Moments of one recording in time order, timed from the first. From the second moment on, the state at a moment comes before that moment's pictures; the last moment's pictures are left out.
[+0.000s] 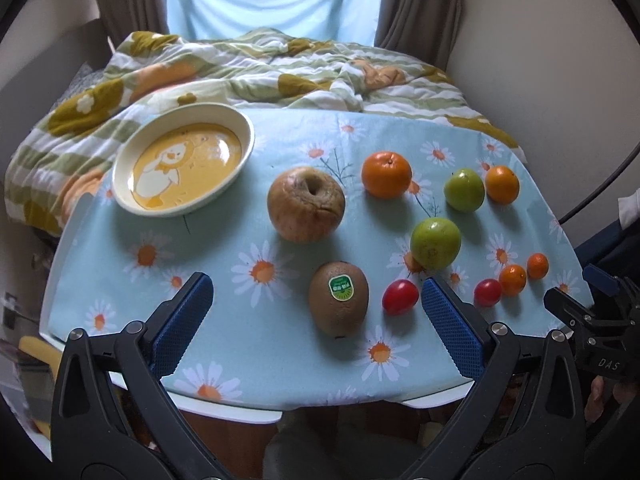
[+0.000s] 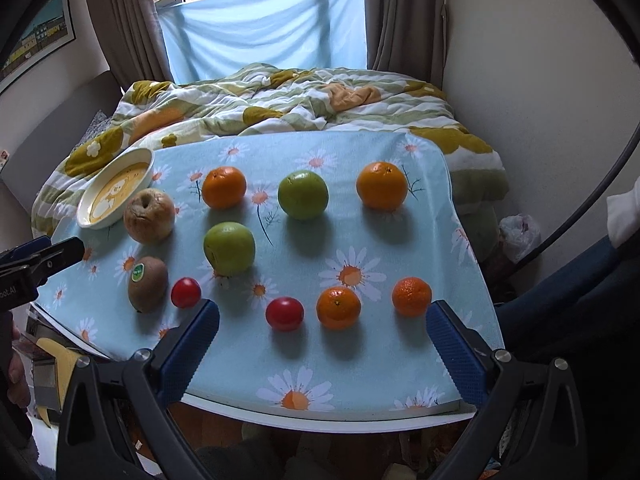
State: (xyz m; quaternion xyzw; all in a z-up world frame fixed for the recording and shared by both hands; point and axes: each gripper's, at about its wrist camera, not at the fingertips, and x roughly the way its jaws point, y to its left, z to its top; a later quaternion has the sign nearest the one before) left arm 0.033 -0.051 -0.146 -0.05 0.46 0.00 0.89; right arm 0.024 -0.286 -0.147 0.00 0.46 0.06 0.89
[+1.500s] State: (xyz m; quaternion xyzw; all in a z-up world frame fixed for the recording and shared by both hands) left arm 0.057 -0.075 -0.233 -0.04 0.52 0.00 0.86; right arm 0.059 -0.290 -0.224 -0.08 0.50 0.14 0.85
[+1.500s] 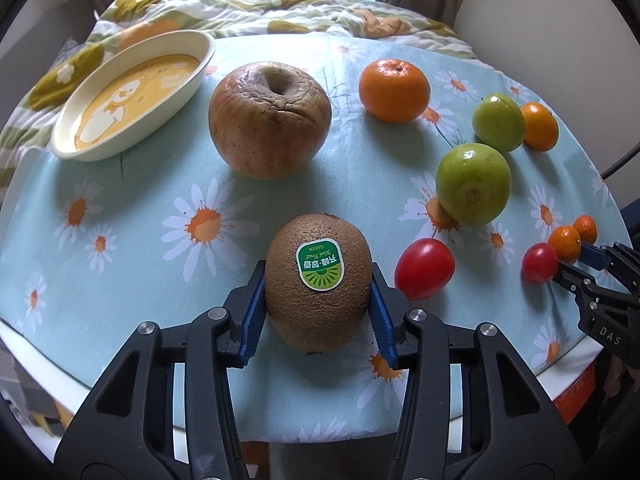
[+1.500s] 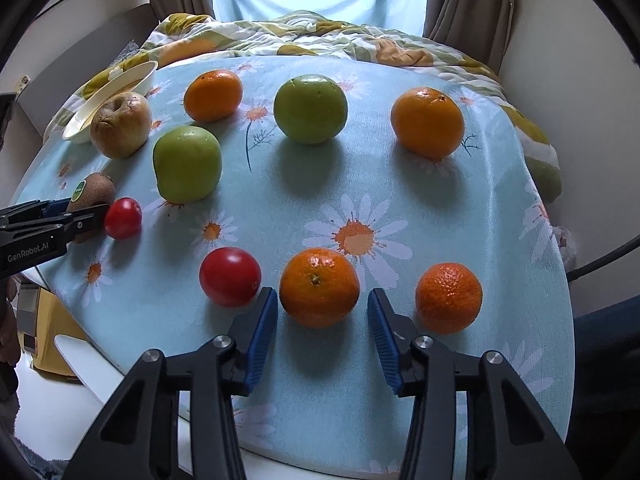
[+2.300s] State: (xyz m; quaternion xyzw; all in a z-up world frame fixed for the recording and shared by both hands) left arm 0.036 -0.065 -0.195 -0.07 0.48 0.02 0.87; right arm 0.061 -0.285 -0.192 -0.08 0.48 0.16 0.86
